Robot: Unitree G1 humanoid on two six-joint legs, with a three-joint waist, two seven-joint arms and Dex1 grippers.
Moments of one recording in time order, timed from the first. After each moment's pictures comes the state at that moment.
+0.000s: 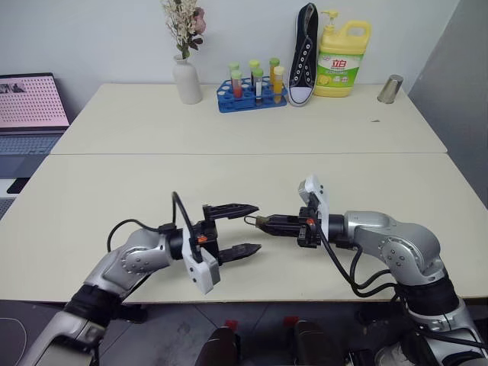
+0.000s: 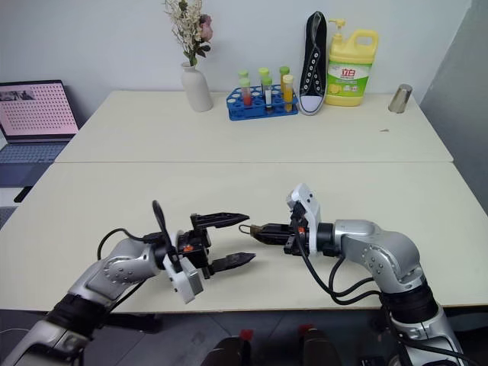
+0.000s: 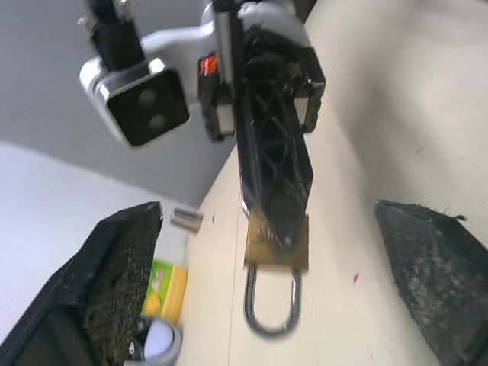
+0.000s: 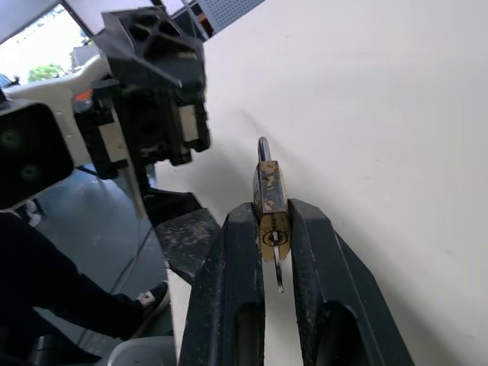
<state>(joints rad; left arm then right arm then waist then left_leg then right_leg) -0.31 0.76 -0.30 0.13 0.16 -1.03 -0.52 -0.45 -0.47 0.17 -0.34 0.71 0.96 0.73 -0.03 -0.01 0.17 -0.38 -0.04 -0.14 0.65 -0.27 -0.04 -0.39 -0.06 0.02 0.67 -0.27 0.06</state>
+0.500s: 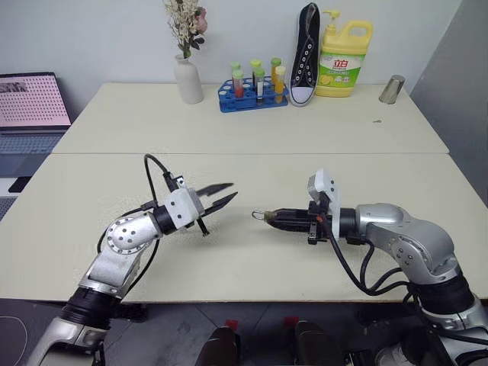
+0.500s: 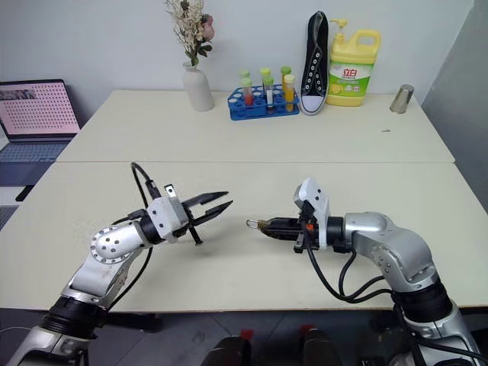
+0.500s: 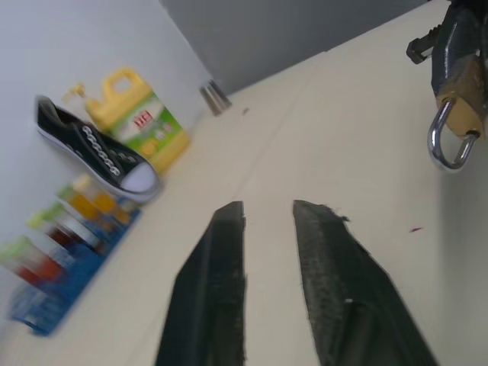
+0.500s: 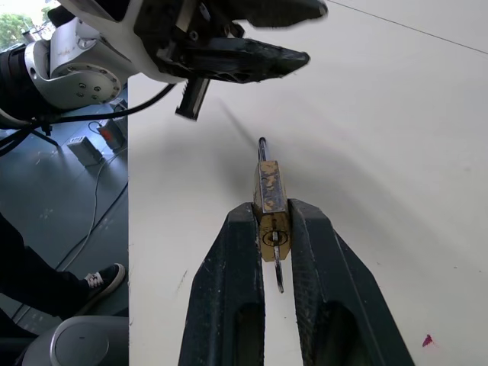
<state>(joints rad) -0.30 0.70 -0.19 0.03 -0.33 -0.31 -0.75 -0.46 -0.56 0.18 -0.38 0.65 0.84 0.82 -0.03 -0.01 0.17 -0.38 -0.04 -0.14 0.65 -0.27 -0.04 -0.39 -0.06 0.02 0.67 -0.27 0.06</state>
